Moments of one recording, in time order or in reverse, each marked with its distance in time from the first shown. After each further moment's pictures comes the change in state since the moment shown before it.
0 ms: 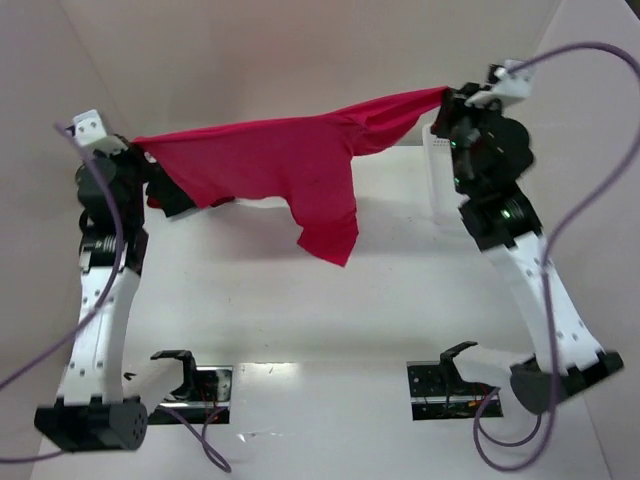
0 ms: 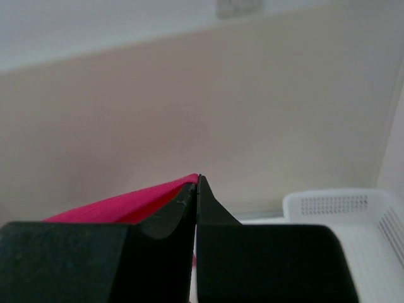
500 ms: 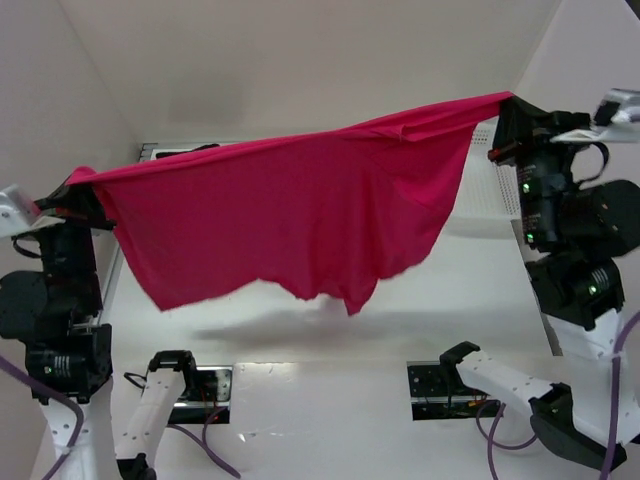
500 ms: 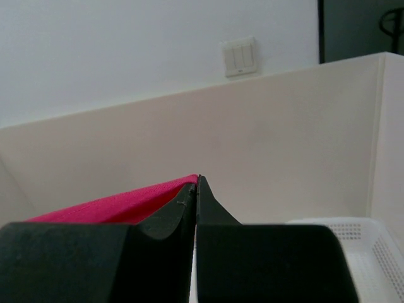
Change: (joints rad) left arm -0.002 -0.469 0.109 -0.214 0.026 0.045; right arm 0.081 -0.278 0.125 -0.170 -0.022 -0.038
